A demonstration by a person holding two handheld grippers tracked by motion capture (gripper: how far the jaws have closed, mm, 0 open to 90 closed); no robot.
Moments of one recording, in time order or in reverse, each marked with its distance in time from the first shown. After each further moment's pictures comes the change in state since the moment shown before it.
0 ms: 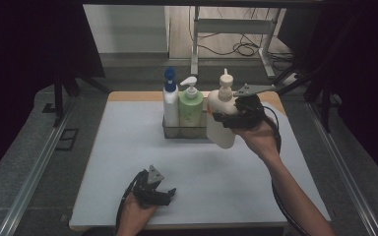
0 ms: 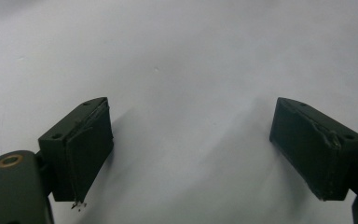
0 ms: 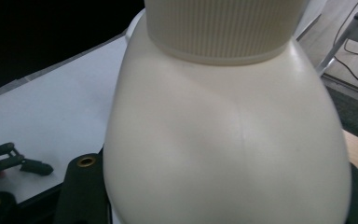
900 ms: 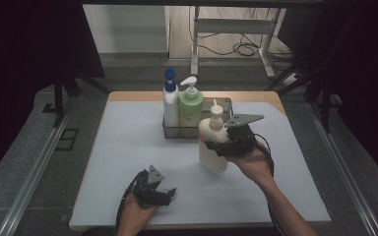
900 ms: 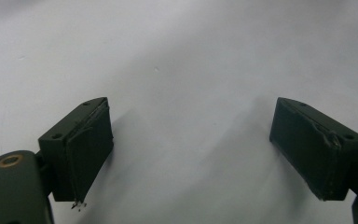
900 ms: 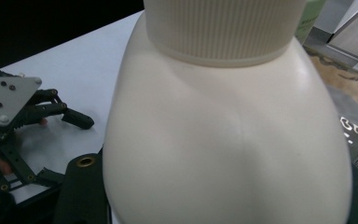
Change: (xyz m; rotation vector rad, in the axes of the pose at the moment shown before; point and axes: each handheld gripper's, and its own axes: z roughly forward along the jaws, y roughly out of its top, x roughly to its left) left arm 0.000 0.000 0.000 -0.002 0.001 0.002; right arm 0.037 -0.057 0.011 0.042 0.124 -0.035
